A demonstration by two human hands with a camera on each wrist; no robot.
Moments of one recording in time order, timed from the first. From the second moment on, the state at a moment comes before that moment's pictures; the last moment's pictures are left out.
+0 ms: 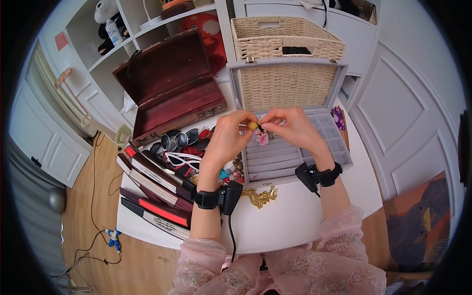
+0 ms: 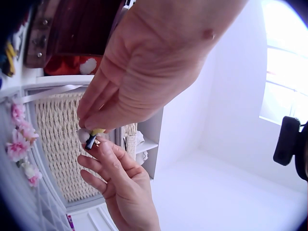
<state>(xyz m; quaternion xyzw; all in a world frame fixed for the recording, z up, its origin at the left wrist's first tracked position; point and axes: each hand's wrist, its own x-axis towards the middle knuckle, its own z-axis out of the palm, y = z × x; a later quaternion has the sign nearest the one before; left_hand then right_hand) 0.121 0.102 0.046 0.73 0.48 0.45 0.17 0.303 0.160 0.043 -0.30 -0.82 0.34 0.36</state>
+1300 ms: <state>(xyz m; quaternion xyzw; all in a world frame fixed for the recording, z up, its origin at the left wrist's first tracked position) 0.129 0.109 0.042 0.59 0.39 0.59 0.38 0.295 0.164 0.036 -0.25 -0.73 0.41 0.49</state>
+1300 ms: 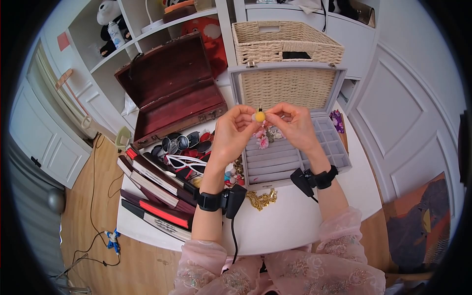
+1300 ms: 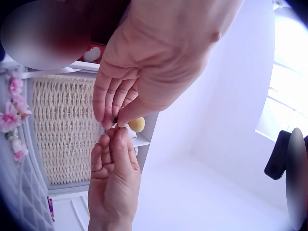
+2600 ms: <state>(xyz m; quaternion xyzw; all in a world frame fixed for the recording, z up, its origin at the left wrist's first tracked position) 0.130 0.103 0.043 0.65 0.44 0.54 0.29 0.304 0.161 0.044 -0.21 -0.71 0.47 0.47</state>
